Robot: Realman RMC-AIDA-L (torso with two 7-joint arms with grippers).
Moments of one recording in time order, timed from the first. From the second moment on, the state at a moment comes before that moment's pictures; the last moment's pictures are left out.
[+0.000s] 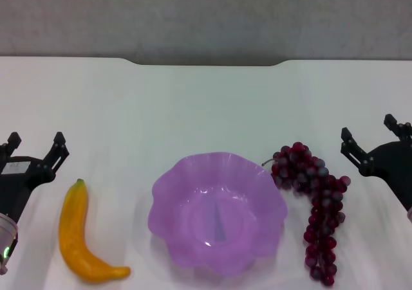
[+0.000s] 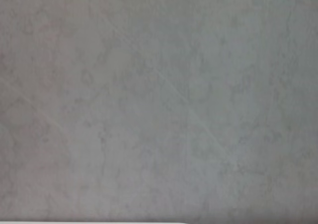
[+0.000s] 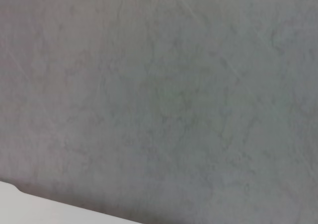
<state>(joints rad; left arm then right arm) -0.27 -2.05 -0.93 -0.39 2.35 1.02 -0.09 0.36 2.02 0.74 0.40 -2.28 -1.00 -0.09</state>
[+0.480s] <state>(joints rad) -0.27 -2.05 -0.93 -0.39 2.35 1.02 -0.09 0.36 2.02 0.74 0.40 -2.28 -1.00 -0.09</state>
